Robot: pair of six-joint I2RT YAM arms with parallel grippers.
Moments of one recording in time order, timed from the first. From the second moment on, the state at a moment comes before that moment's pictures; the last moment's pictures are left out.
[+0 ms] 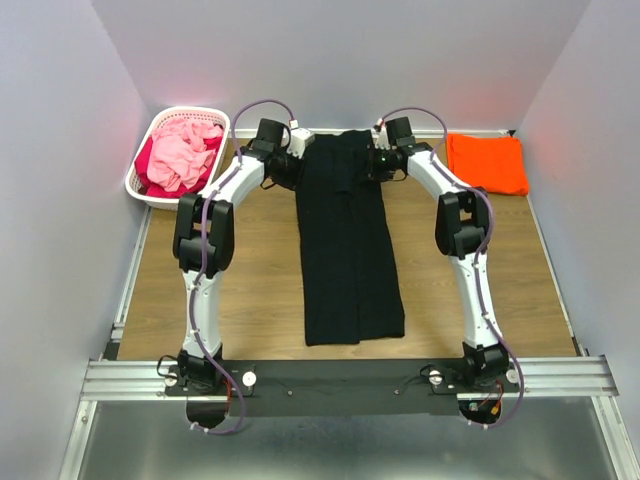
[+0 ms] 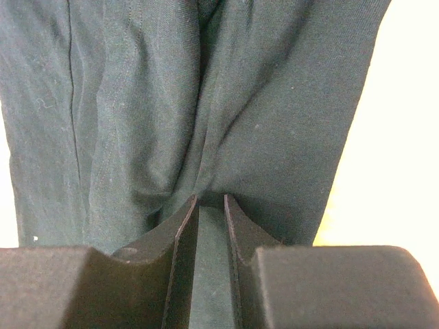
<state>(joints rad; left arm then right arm) -0.27 2.18 1.81 -0.48 0.34 0.19 0.28 2.55 2.21 -0.54 -0.35 0.26</state>
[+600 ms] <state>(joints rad) -0.26 2.21 1.83 -0.49 0.38 0.23 0.26 2.59 2.32 -0.55 -0.37 0.21</state>
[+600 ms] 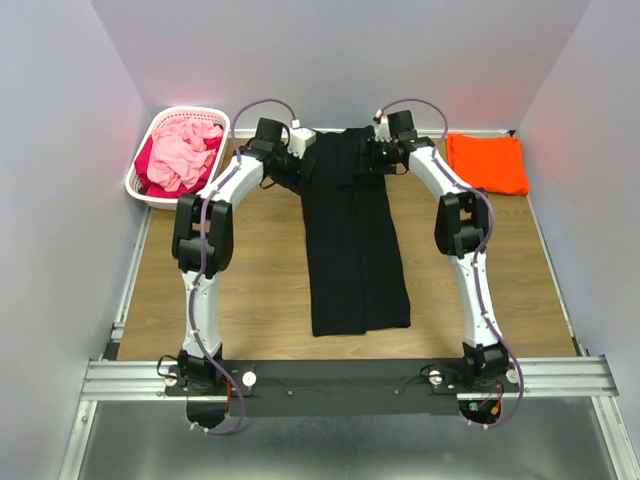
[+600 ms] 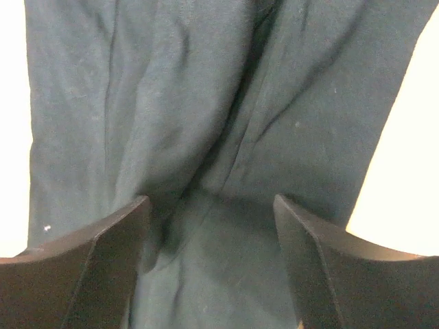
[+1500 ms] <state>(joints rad) -0.35 1.19 1.00 -0.45 0.76 0.99 0.29 1.50 1.36 -0.77 -0.55 -0.73</state>
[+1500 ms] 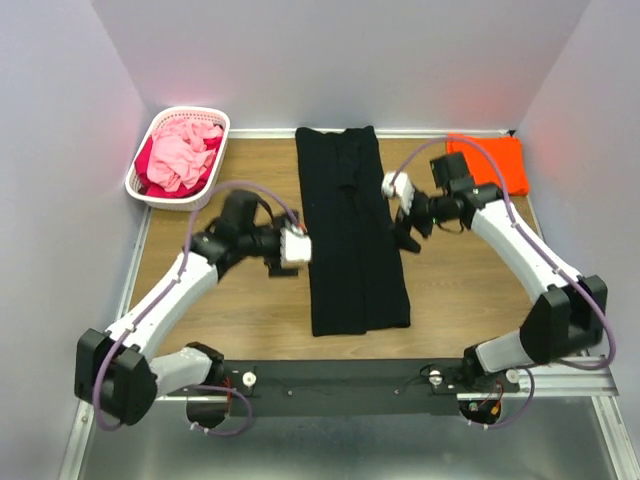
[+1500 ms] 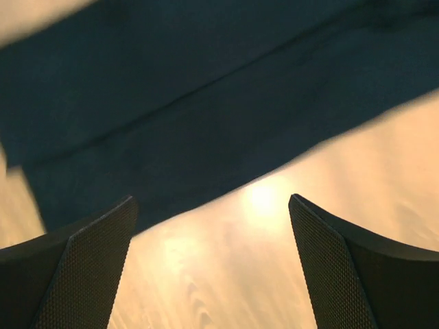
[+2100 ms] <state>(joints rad) -0.95 1.19 0.64 -0.34 0.57 1.08 0.50 1.15 0.66 -0.94 -0.55 -1.26</state>
